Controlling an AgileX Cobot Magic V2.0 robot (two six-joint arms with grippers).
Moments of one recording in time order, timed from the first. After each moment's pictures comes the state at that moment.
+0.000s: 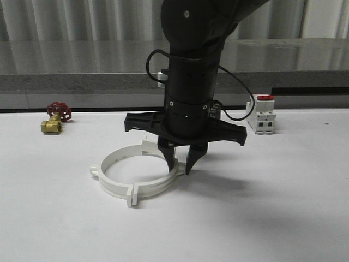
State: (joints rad) left arm -0.27 0.62 -0.52 0.01 0.62 -0.10; right arm 0.70 2.07 -1.46 -0.21 0.70 0.97
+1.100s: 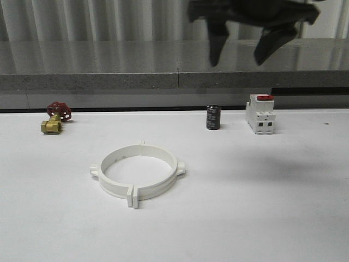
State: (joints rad) left arm -0.27 0.62 -0.52 0.01 0.62 -0.10; right arm 0.50 1.70 -1.44 -0.25 0.76 0.52
